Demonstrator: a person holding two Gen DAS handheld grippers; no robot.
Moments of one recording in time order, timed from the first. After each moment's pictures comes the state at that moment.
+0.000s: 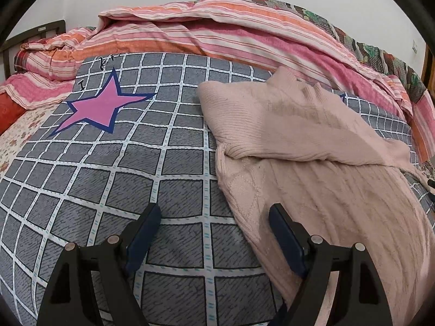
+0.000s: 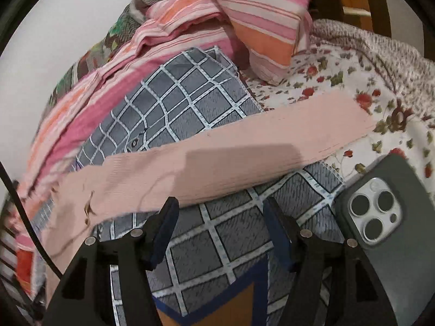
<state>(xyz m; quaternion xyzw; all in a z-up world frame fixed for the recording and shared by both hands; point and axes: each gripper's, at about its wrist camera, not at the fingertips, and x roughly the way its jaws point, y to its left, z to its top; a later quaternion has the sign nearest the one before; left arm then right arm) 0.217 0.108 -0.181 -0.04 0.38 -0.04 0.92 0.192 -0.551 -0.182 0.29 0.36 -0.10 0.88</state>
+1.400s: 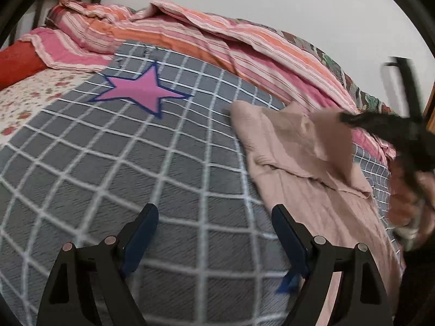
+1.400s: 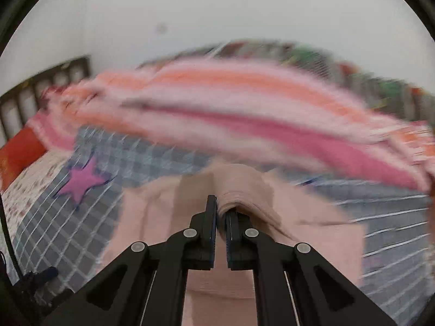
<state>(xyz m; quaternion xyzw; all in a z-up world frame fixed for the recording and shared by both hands) 0.166 0.178 -0.172 -0.16 0.35 -0.04 0.92 0.319 -0.091 -0.074 -0.04 0.33 0.11 0.94</state>
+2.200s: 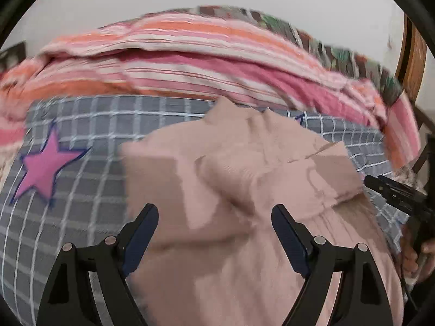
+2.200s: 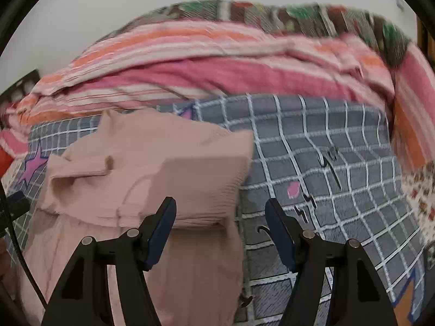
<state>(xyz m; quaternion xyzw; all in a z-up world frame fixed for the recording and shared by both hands) 0.281 0.030 -0.128 -0.02 0.38 -0.12 0.92 0.274 -0.287 -0.136 0.04 0.37 -0.01 0.93</state>
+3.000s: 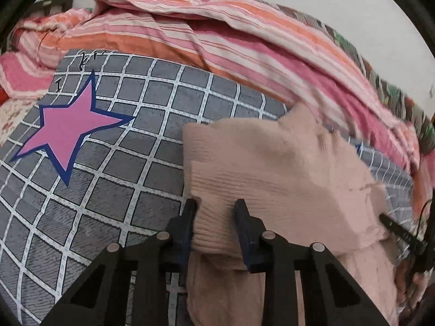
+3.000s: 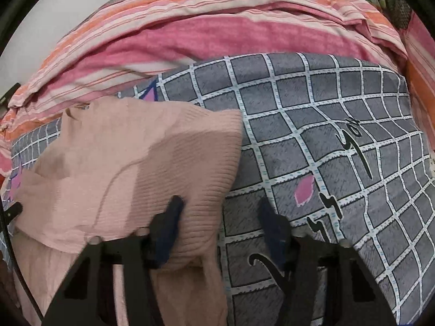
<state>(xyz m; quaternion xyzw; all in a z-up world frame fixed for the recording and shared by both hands) 0.300 0.107 -0.162 -0.14 0.38 -0.04 0.91 0.326 -0.314 -0.191 0.08 0.40 -0.02 0.91</state>
